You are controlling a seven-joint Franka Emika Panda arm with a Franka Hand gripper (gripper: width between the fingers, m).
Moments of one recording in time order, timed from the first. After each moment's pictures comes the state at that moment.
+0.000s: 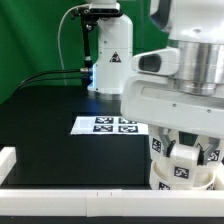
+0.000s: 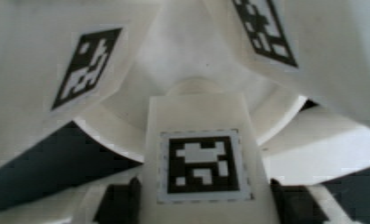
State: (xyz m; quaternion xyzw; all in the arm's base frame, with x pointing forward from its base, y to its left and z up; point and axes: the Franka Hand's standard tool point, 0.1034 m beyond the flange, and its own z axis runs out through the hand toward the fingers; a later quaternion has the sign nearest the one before) arm 0.647 0.082 0.069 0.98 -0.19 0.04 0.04
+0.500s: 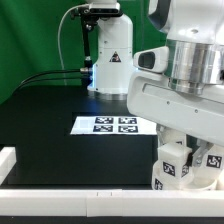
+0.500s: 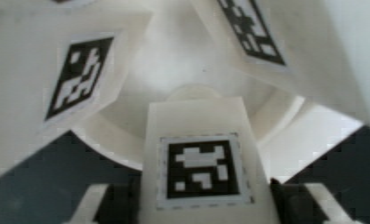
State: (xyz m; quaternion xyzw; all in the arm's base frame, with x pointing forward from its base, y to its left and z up) arm 0.641 0.069 0.064 0.89 -0.44 0.06 0.03
